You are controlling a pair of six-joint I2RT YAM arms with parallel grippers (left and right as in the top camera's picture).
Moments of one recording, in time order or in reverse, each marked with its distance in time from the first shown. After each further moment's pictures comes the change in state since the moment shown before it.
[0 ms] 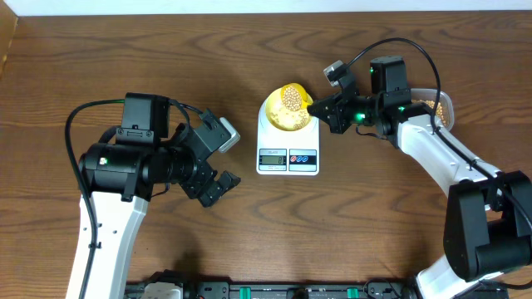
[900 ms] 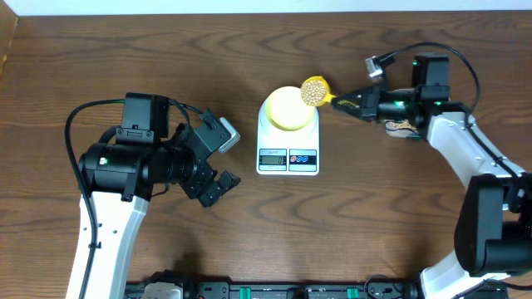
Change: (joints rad) left arm 0.000 0.000 0.000 0.000 0.000 0.000; right arm -0.182 0.000 0.000 -0.021 -0.346 0.507
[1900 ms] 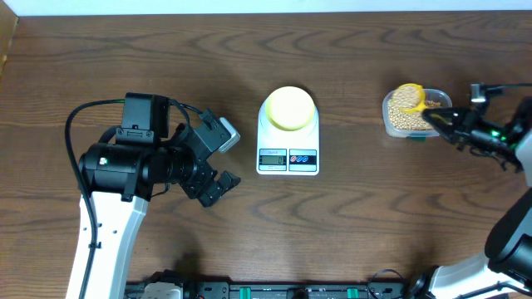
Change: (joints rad) left arm 0.000 0.000 0.000 0.000 0.000 0.000; right arm -0.547 -0.001 0.007 -0.535 -0.162 -0.415
